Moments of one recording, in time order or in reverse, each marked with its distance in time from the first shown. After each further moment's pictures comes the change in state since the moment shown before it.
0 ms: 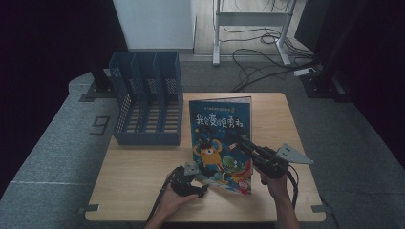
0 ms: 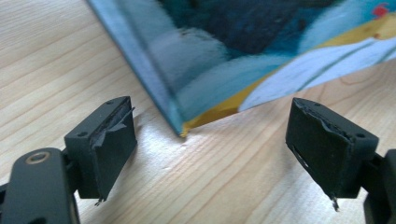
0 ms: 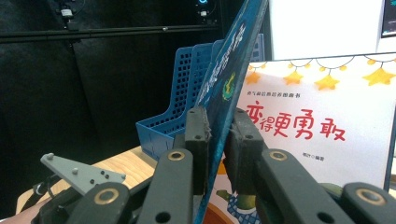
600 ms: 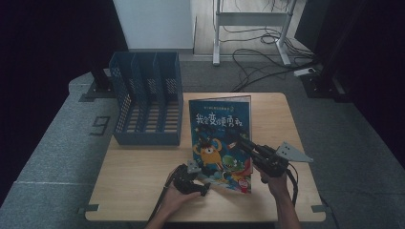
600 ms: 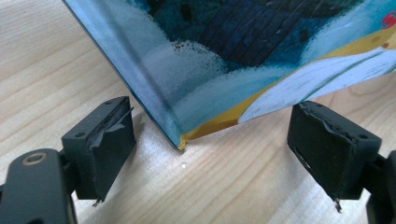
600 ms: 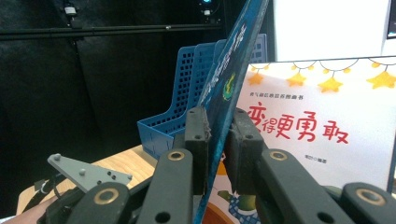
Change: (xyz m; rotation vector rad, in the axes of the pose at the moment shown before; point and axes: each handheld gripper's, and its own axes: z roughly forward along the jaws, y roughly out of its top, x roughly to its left) left arm 0.002 0.009 0.007 0.014 0.028 -0.010; right arm -0.002 0.002 0.003 0.001 0.016 -0.012
